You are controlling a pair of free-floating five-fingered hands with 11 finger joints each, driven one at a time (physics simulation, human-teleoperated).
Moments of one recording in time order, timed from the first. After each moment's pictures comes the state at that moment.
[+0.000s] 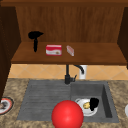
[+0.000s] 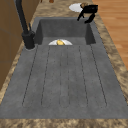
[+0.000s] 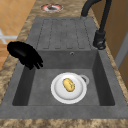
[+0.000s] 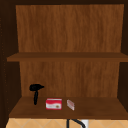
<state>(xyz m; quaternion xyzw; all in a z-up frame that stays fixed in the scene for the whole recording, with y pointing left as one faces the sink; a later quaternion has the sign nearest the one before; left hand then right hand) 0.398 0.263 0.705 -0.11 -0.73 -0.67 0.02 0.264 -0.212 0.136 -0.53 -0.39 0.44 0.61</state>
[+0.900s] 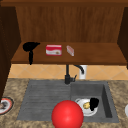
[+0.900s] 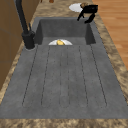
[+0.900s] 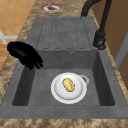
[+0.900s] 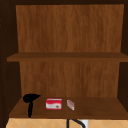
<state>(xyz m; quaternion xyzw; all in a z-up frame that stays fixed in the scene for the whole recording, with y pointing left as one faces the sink) 0.261 0.272 0.683 -0.10 -0.73 -0.67 0.01 0.264 -0.212 0.136 -0.53 -0.39 0.44 0.61</state>
